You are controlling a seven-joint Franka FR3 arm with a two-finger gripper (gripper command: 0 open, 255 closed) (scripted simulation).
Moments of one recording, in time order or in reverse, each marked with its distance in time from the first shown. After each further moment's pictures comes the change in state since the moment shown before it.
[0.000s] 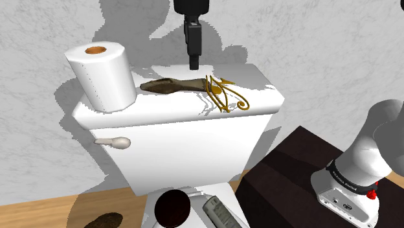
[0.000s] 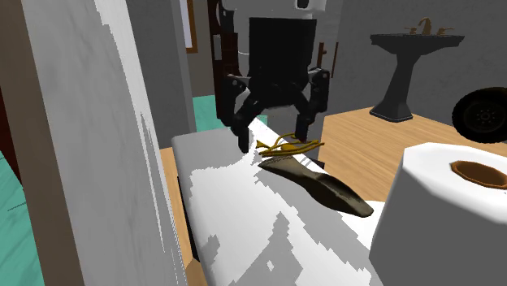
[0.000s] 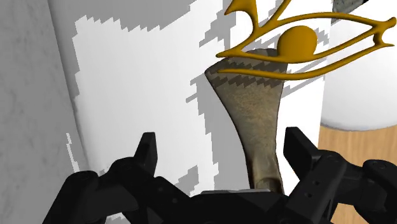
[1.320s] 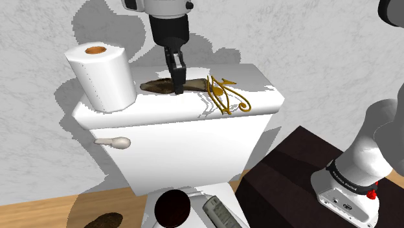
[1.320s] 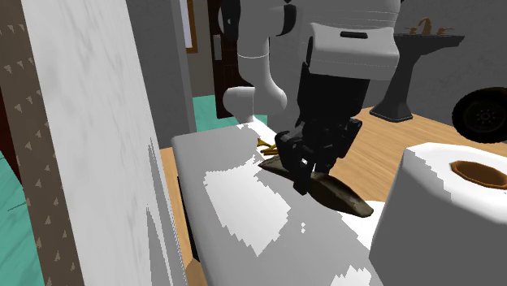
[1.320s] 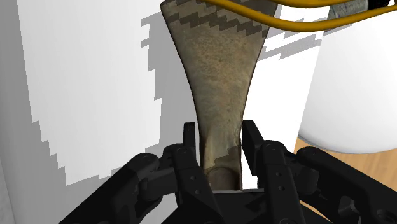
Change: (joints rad) arm 0.067 0.098 0.052 0.008 -0.056 0.063 -0.053
